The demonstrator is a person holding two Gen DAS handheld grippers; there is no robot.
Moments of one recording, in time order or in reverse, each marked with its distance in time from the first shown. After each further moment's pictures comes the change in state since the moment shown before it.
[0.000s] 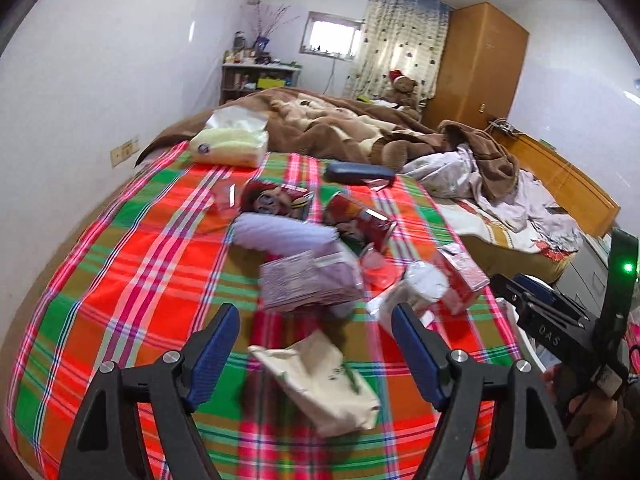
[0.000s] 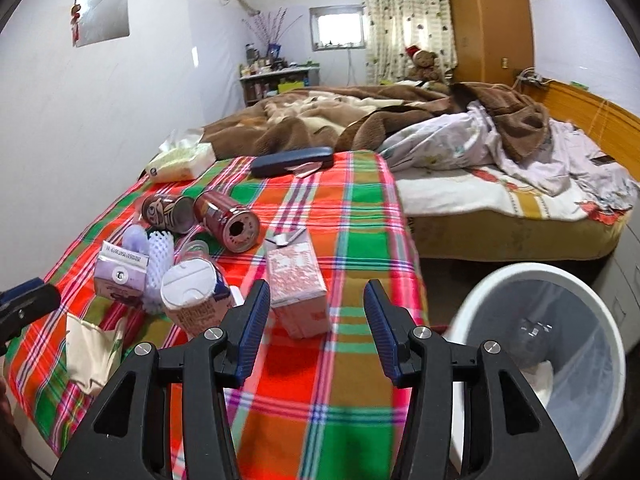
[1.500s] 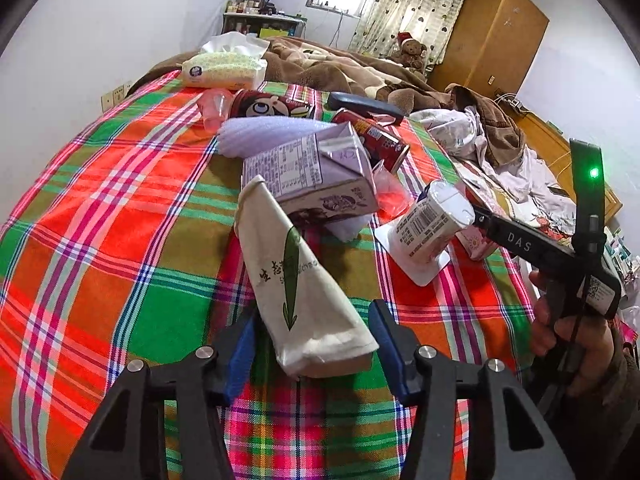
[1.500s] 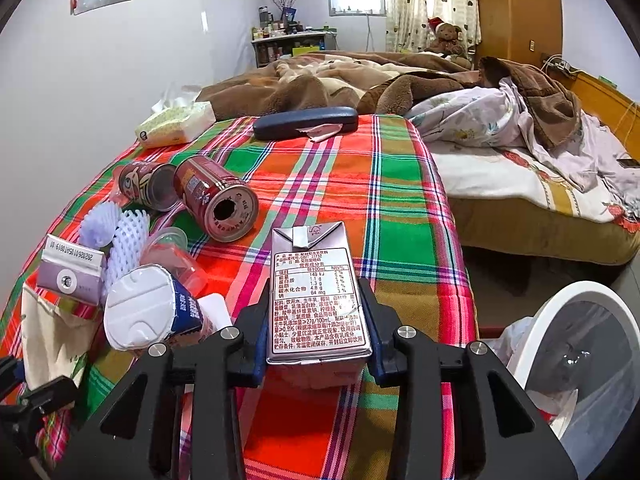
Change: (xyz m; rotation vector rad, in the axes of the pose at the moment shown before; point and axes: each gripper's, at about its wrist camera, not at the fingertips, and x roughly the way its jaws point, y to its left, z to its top) left arm 0.047 0.001 -0.040 -0.049 0.164 -0.038; right arm 0.053 0.008 0.009 -0.043 0.132 0.026
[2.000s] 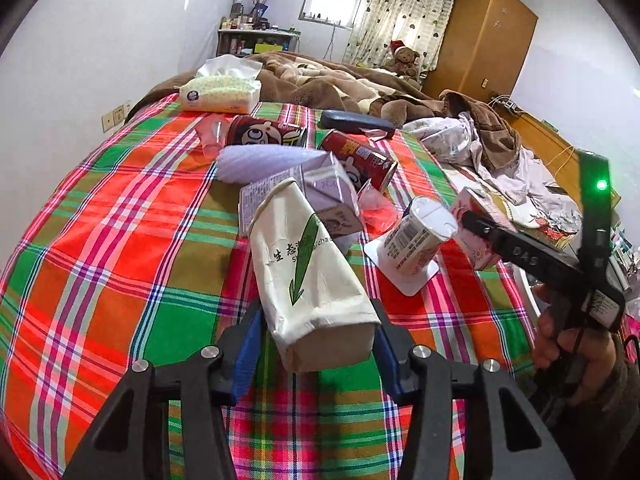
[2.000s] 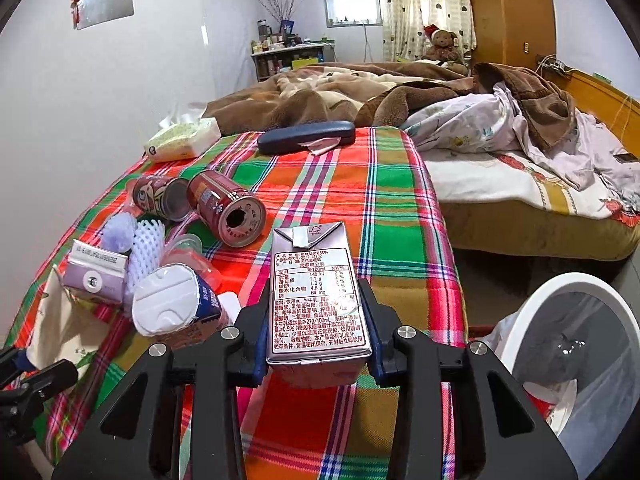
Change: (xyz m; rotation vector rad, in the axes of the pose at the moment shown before) left arm -0.015 -0.009 0.004 0.036 -0.041 0.023; right arm -0.018 -0.003 -0.004 0.027 -0.047 0.015
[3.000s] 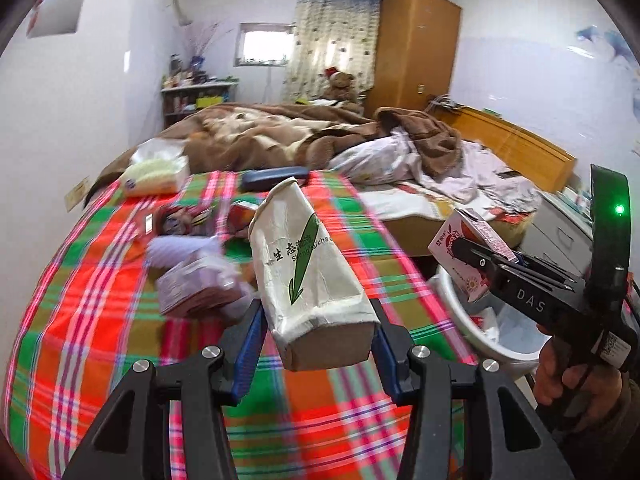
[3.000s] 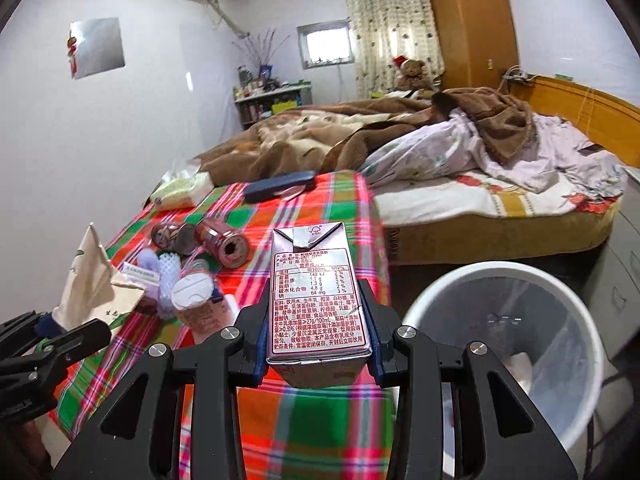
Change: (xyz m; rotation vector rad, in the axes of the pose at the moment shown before) left arm -0.056 -0.091 0.013 0.229 -0.146 -0.108; right arm -0.088 -0.037 -0.017 0.085 -0.158 -0.037
